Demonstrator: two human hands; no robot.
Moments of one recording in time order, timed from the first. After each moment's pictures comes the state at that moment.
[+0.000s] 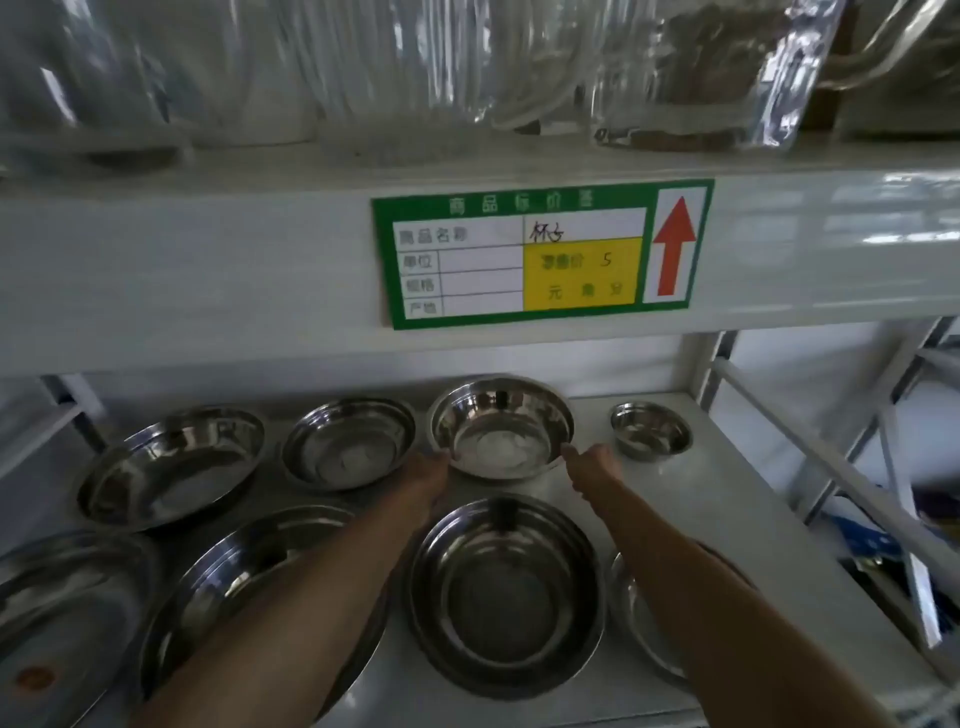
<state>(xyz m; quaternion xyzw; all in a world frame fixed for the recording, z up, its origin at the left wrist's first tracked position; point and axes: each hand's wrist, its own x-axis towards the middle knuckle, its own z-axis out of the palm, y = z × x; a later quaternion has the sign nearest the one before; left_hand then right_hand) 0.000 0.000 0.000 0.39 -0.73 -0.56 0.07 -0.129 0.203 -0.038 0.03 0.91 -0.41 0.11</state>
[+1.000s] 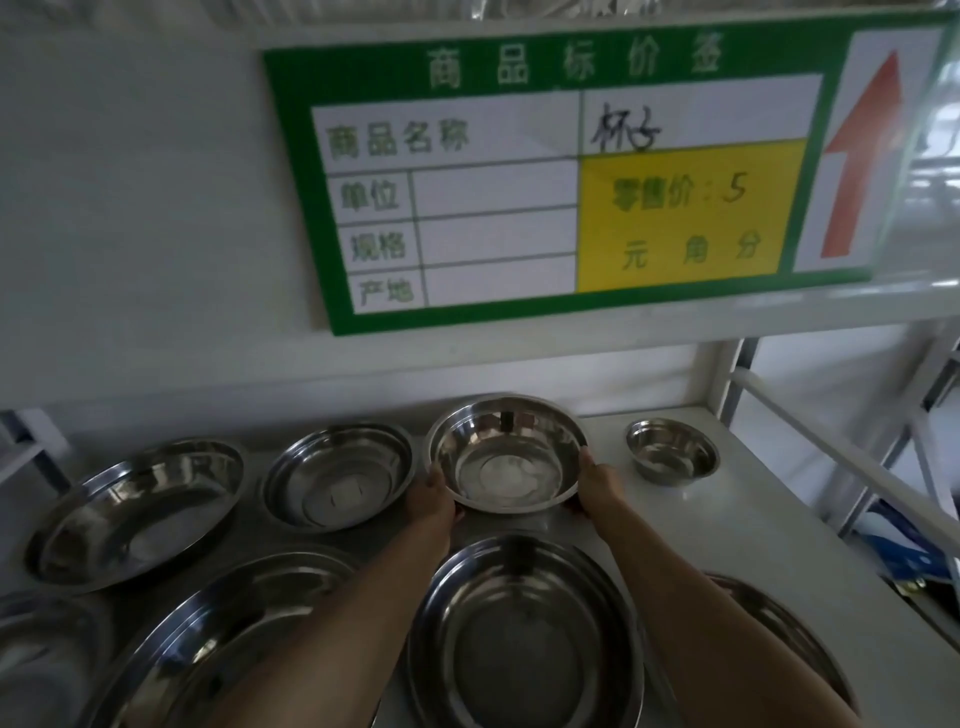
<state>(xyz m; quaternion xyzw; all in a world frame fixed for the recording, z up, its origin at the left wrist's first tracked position) -0.042 -0.002 -0.031 0.40 -0.56 -0.71 0.16 -0.137 0.181 -0.042 0.09 0.80 -0.58 0.11</state>
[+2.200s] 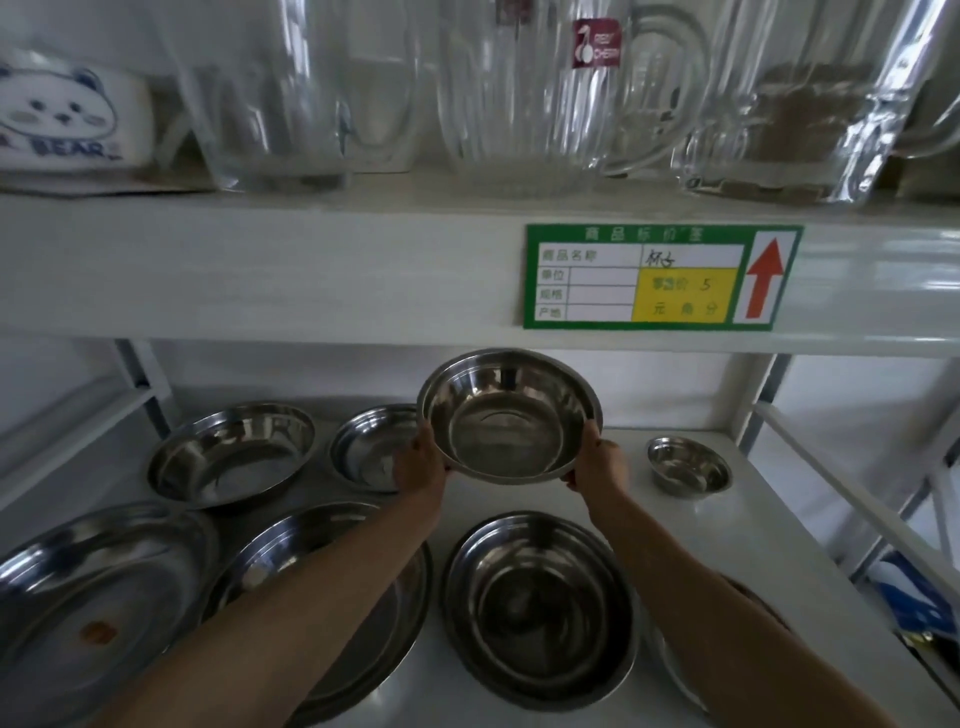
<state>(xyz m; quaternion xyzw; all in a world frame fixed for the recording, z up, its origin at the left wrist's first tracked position) 0.054 -0.012 0.055 0.36 -0.56 -0.70 0.27 -0.037 0.163 0.062 0.00 0.78 -0.63 0.07</state>
